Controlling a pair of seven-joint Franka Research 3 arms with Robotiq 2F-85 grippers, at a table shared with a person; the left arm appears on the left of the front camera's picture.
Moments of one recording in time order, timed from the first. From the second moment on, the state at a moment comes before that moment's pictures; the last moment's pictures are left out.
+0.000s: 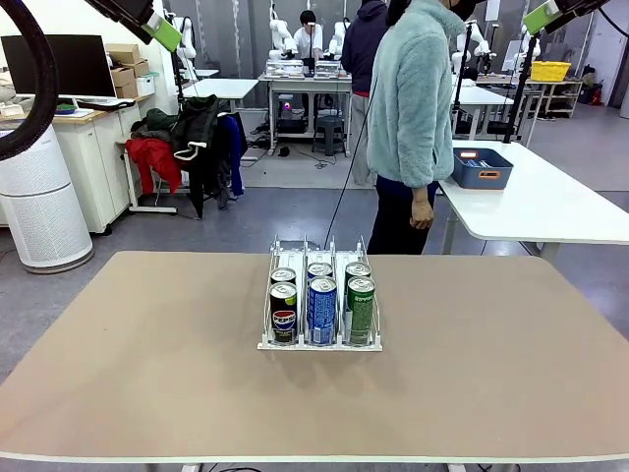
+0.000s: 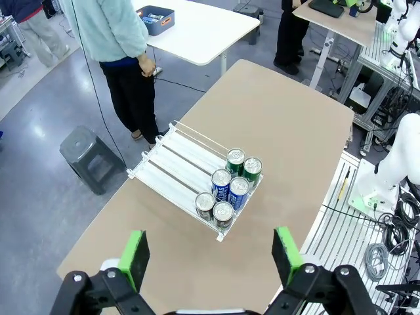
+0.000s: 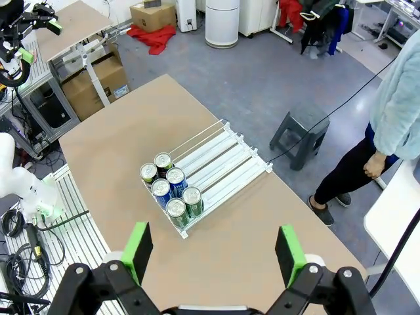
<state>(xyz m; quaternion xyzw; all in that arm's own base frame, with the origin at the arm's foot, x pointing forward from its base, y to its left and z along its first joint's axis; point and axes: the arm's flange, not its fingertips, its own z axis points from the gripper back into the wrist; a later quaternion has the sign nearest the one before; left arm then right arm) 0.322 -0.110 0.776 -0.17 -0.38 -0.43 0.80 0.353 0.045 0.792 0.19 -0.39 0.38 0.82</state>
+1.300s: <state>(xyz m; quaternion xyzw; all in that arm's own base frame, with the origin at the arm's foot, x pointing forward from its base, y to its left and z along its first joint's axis) 0.321 -0.108 0.784 -0.17 -0.39 -0.42 0.80 0.354 0.044 0.792 0.19 -0.39 0.38 0.82</state>
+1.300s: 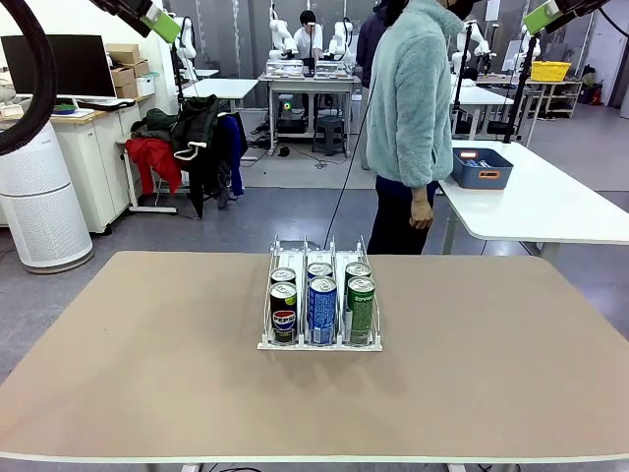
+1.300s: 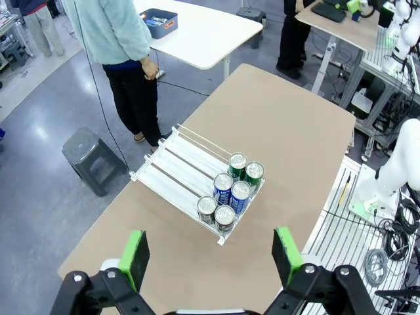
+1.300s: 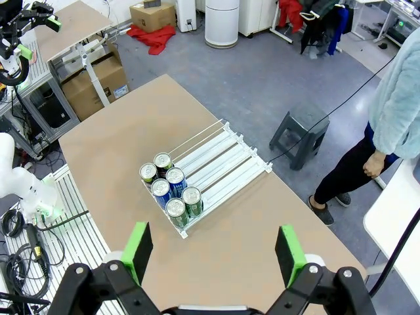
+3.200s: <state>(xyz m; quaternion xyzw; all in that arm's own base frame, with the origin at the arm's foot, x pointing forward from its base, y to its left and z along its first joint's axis) 0.321 -0.106 0.793 -0.18 -0.40 -0.39 0.81 0.354 0.039 0.792 0.18 -0.39 0.37 0.82</state>
